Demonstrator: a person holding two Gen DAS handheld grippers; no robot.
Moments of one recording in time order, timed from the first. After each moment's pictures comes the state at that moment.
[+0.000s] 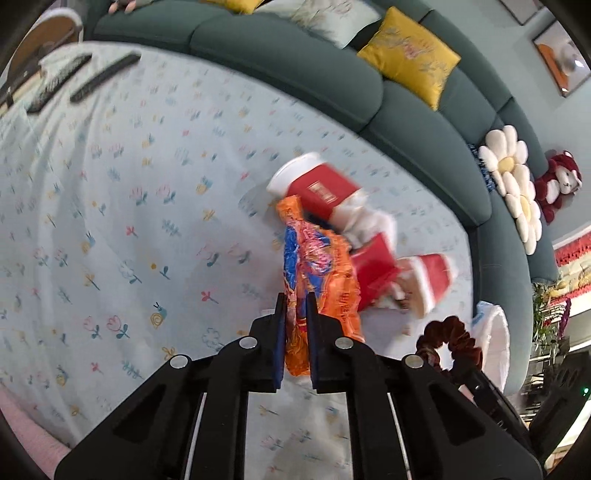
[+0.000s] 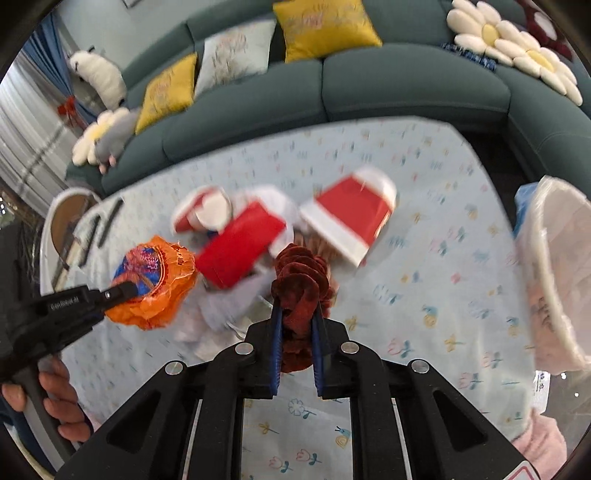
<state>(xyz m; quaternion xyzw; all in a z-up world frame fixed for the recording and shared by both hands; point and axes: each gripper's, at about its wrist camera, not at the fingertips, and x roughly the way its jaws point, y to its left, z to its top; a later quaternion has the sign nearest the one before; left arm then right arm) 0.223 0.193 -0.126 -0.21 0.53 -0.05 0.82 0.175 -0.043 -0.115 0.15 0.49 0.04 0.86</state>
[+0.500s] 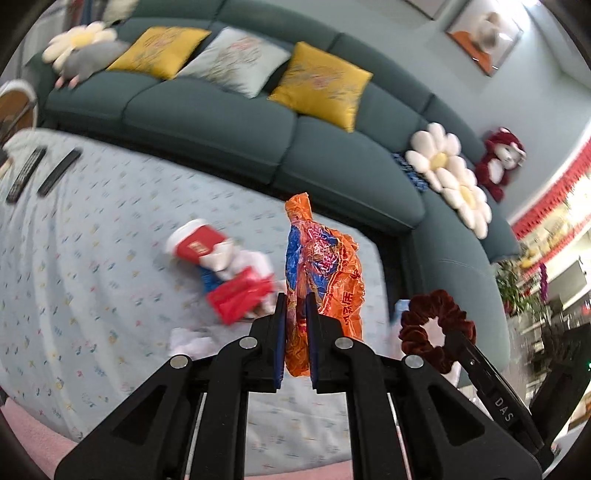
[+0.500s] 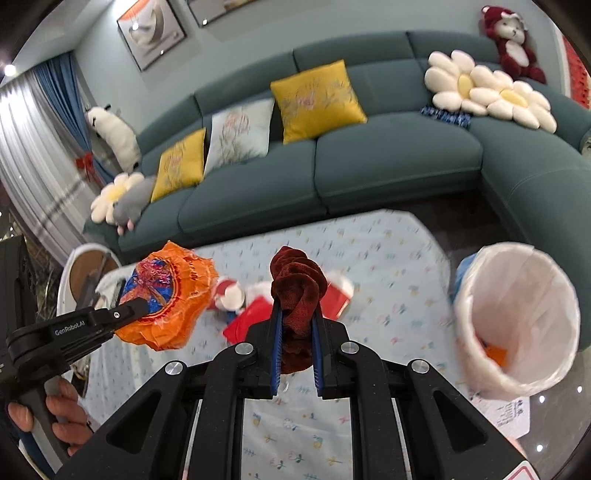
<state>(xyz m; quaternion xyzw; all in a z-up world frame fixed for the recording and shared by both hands) 0.185 0.098 0.001 -0.16 0.45 -0.14 0.87 0.127 -0.118 0.004 0.18 0.37 0.02 0.91</state>
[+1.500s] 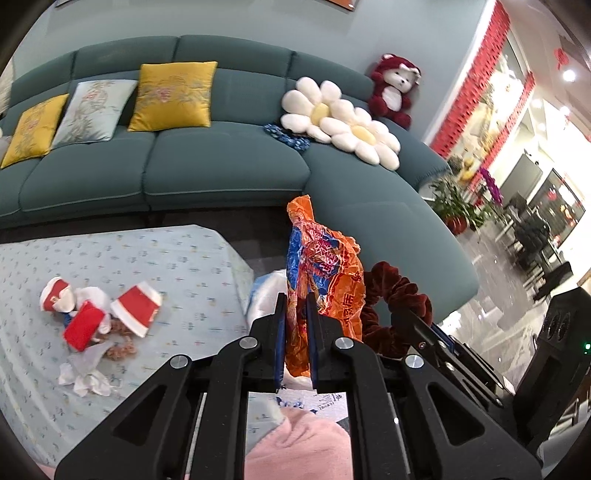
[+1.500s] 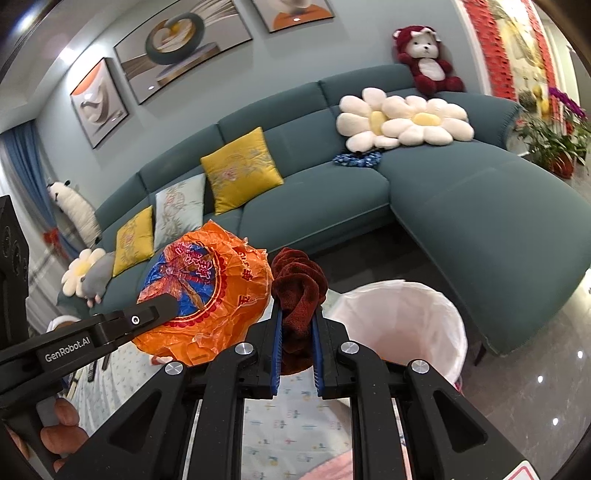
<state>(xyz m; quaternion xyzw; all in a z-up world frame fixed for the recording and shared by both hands) 0.119 -0.159 0.054 -0.02 0.41 -0.31 0.86 0.031 -0.294 0.034 0.23 0.29 -0.10 0.92</state>
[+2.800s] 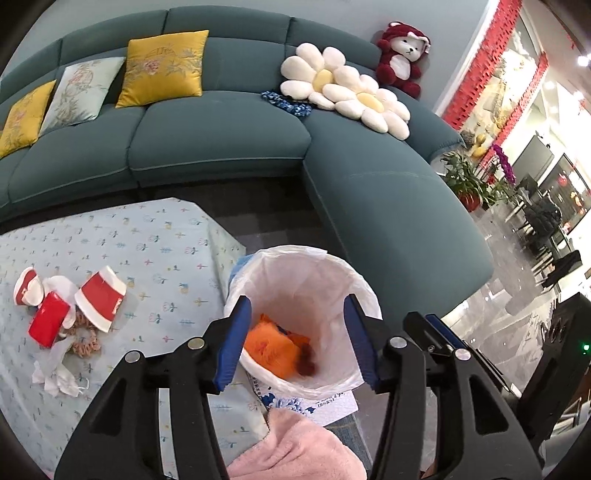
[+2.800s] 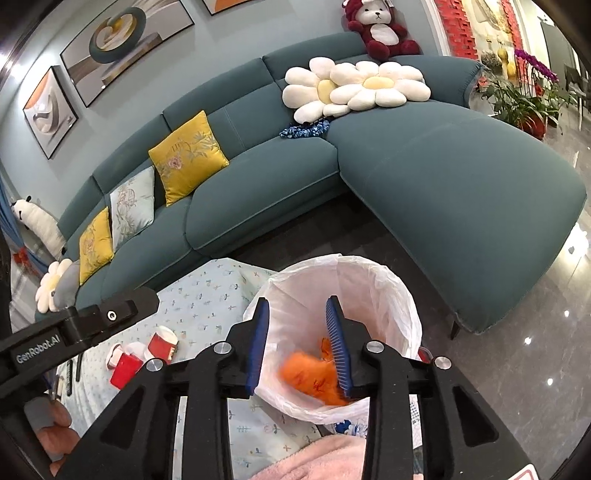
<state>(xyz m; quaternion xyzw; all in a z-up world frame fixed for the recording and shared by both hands) 0.146 -0.221 -0.003 -0.01 0.46 -0.29 0.84 0.045 -0.356 -0.033 0.26 0.34 -0.15 0.89</state>
